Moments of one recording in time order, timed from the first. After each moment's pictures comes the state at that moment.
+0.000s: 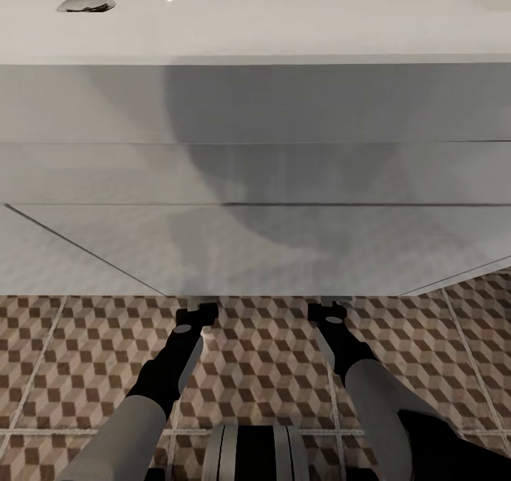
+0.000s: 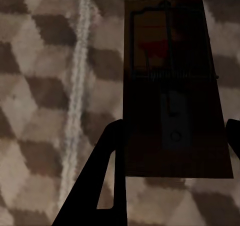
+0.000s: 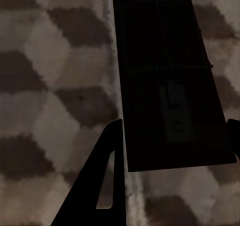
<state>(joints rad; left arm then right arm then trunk) -0.69 -0.16 -0.04 -0.79 -0.02 0.24 0.25 -0.89 0.15 -0.21 -0.39 0.22 0.07 -0.24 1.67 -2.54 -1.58</state>
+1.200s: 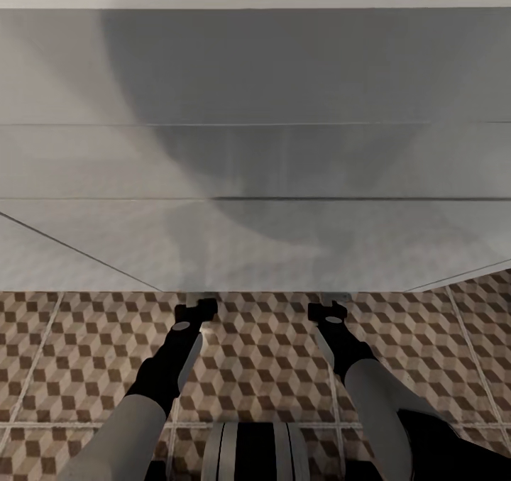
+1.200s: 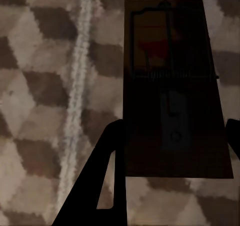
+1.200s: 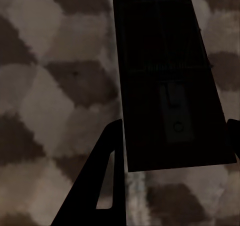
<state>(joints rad) -0.68 -0.16 -0.03 -0.83 -0.02 0.24 0.25 -0.89 0.15 -0.21 -0.39 0.22 0.07 -0.25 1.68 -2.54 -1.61</state>
